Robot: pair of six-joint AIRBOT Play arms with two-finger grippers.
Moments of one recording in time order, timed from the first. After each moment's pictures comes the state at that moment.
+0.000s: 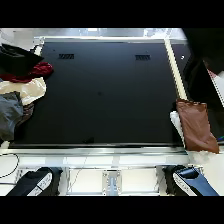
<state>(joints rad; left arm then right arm) -0.05 -0.91 1.70 1.04 -1.35 -1.28 0.18 -0.72 1.52 -0.65 0.87 0.96</state>
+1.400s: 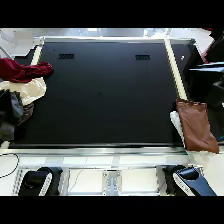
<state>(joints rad) -0.09 -0.17 0.77 1.53 -0.64 -1.67 0.18 -0.69 1.51 -1.28 1.23 1.36</state>
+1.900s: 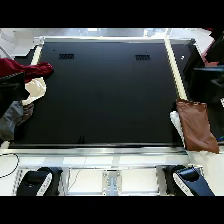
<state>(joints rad) -0.09 -0.42 0.88 1.52 -0.60 -1.70 0.18 -0.56 1.32 -1.46 1.12 1.52</state>
